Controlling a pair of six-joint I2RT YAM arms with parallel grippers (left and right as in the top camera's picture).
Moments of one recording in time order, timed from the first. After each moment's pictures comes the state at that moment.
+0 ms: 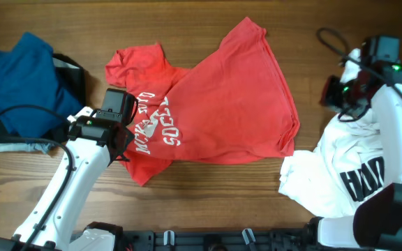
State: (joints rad) left arm -0.21 1.31 0.91 -1.02 -0.35 -1.05; right arm -0.17 1.59 1.35 -1.14 -0.14 0.13
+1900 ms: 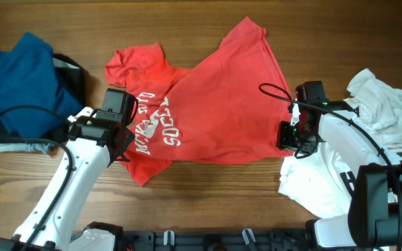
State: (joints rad) left arm -0.21 1.31 0.91 -1.02 -0.34 -1.05; right arm 0.07 1.62 0.88 -0.80 -0.14 0.25
